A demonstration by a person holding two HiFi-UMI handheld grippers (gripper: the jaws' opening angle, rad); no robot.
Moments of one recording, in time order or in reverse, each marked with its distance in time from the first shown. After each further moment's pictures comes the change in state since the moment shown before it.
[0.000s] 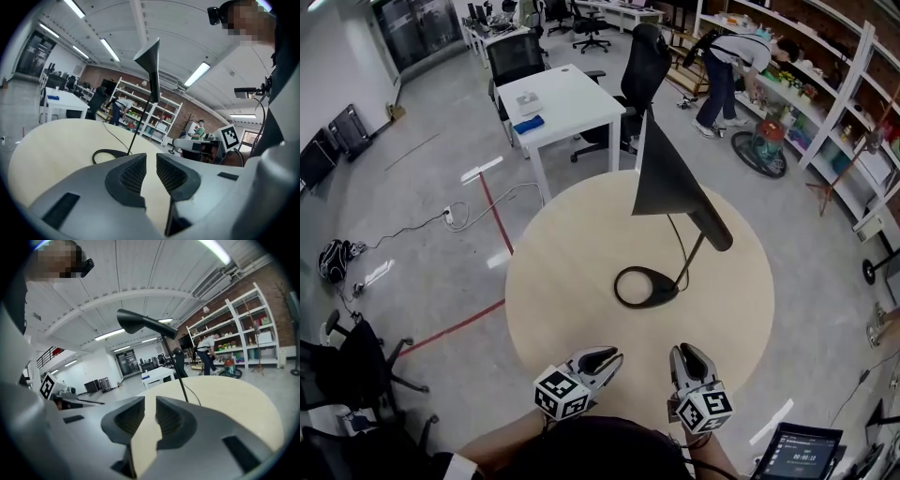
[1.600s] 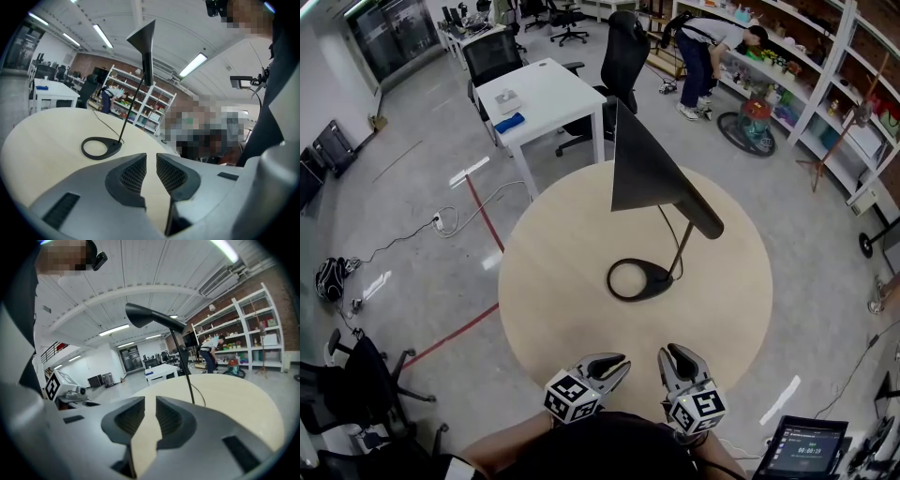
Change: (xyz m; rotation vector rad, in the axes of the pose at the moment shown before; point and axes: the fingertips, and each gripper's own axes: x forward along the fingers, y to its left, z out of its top) left arm 0.017 -0.023 -0.039 0.010 0.133 -0.094; right arm -0.005 0.025 -0.016 -0.048 0.046 0.034
